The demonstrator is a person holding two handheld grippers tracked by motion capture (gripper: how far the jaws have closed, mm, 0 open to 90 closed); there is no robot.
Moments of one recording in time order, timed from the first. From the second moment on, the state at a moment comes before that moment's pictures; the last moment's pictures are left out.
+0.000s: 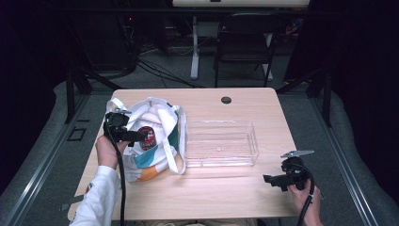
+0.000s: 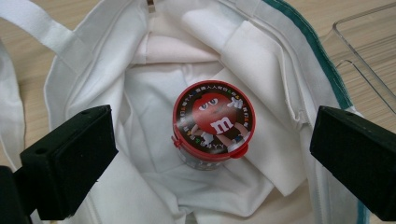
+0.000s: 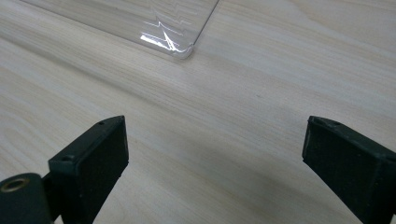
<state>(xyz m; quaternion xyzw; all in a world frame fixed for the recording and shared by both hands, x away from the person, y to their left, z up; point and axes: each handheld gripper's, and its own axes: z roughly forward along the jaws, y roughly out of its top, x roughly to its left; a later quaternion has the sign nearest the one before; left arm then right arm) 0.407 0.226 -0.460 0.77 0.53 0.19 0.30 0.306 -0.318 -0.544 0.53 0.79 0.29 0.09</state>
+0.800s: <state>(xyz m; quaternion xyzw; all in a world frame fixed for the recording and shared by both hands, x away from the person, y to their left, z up) 0.443 0.209 -0.485 0.80 0.53 0.14 0.25 0.306 -0.319 -0.544 0.53 0.79 0.30 0.09</state>
